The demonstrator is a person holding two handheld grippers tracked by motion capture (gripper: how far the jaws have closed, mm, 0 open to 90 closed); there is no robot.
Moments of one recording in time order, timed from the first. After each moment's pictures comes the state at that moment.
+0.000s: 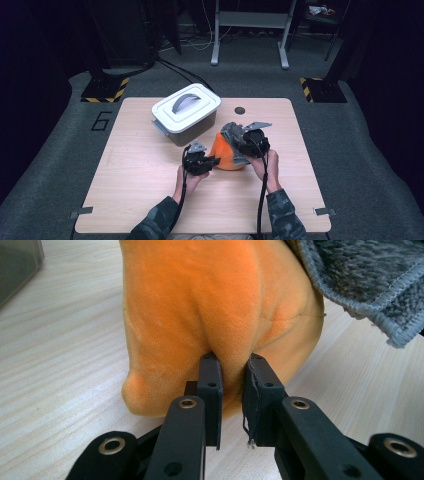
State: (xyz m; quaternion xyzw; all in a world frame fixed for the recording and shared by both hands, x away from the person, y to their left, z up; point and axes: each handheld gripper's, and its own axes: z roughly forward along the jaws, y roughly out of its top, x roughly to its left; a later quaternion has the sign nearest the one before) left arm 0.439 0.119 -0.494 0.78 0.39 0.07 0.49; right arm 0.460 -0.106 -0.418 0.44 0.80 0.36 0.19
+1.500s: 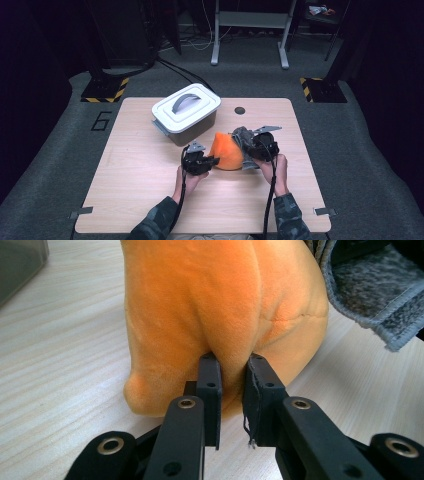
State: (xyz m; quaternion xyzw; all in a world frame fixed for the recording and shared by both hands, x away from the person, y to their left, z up) left arm 0.440 0.122 -0.496 0.77 0.39 0.07 0.49; right arm 0.458 -0.132 -0.431 0.47 0.79 0.34 0.18
